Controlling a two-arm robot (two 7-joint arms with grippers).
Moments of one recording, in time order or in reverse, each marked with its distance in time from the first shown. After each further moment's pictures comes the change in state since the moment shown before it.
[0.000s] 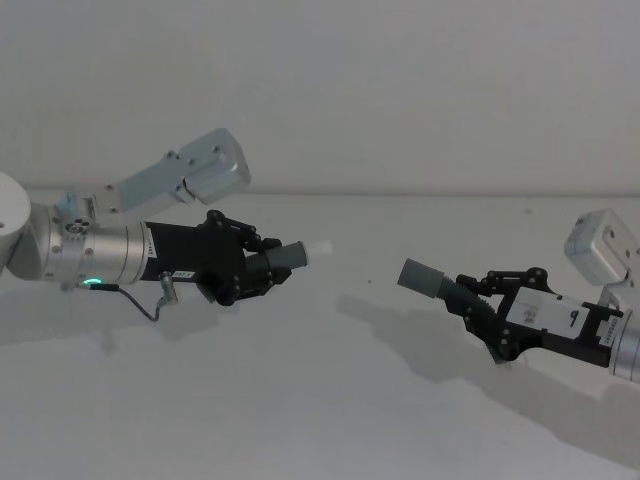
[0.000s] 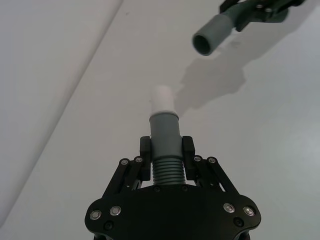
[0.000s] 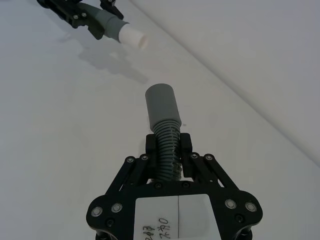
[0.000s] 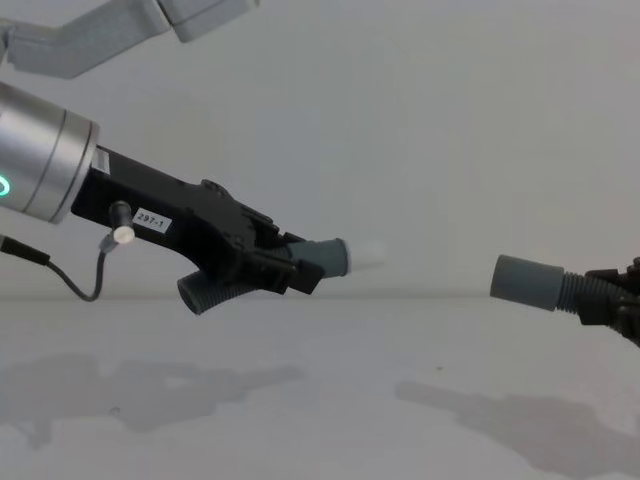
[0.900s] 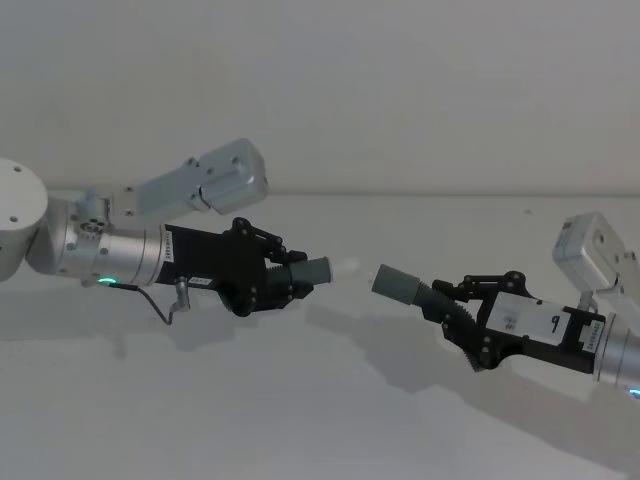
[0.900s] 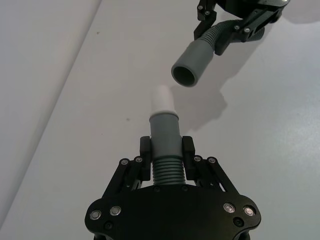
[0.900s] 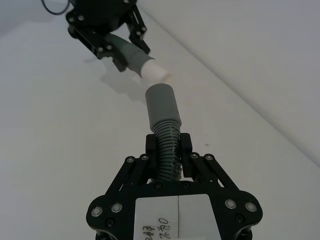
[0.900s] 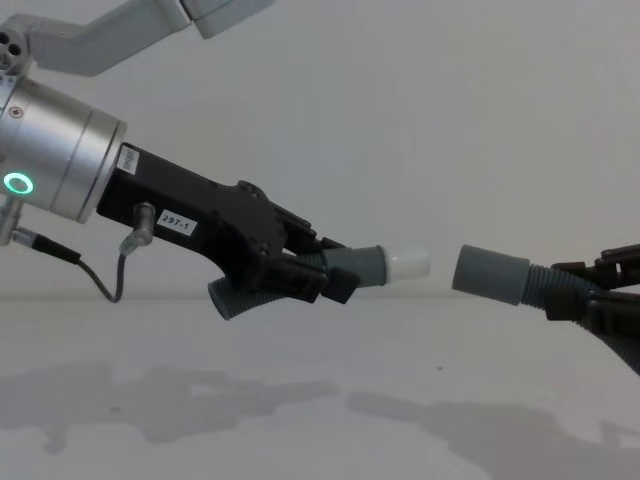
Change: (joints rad) left arm -0.077 0.005 0.097 0.048 -0.047 -0.092 -0.071; right arm 0.013 0.010 -0.049 -0.024 0.049 -0.026 0.014
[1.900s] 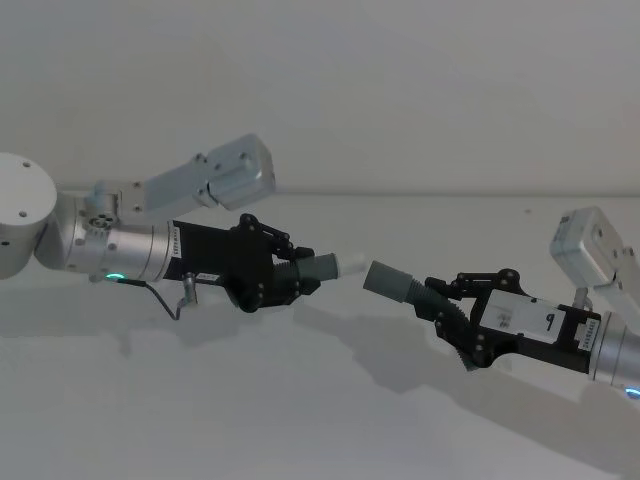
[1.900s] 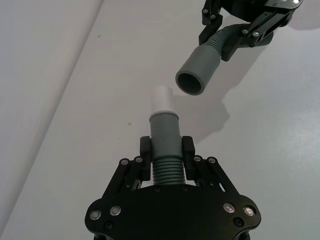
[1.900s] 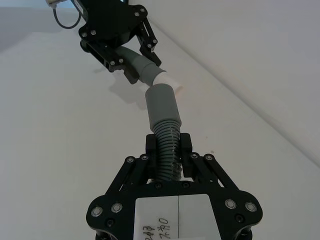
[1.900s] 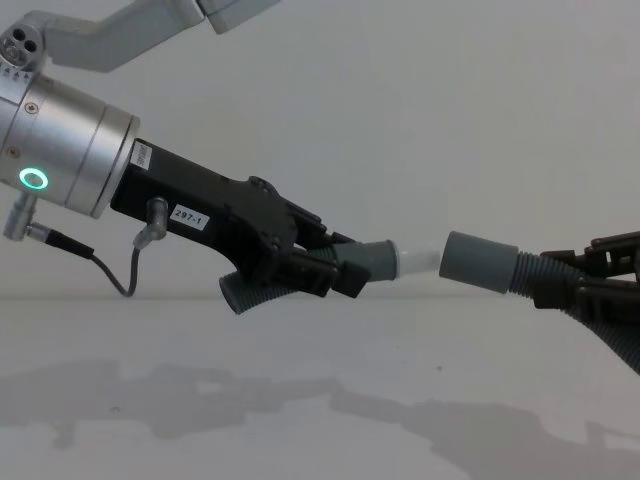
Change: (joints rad) left arm -0.037 0.005 0.047 0.013 -0.035 -0.009 0.024; right arm 0.005 0.019 -0.025 -0.031 0.044 0.014 -0.026
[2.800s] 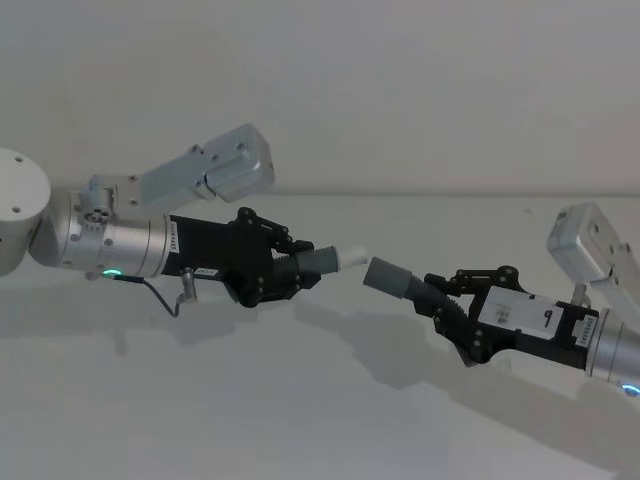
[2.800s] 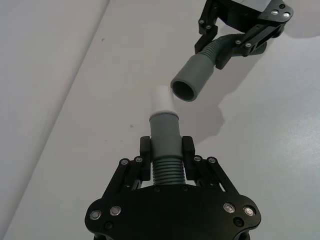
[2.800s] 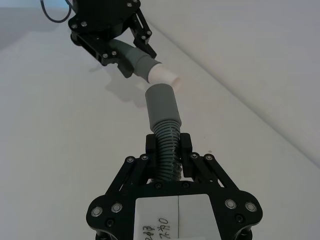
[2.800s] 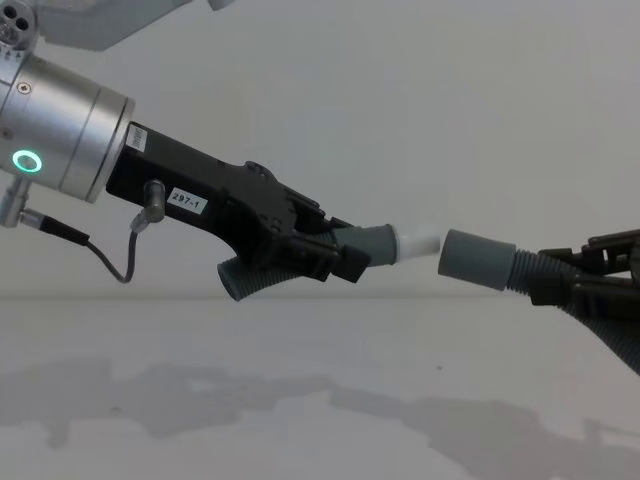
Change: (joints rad) left arm -0.003 0.024 0.007 -0.041 -0.033 0.029 0.032; right arm 0.016 0.005 -0.018 0.005 0.010 0.007 -0.021
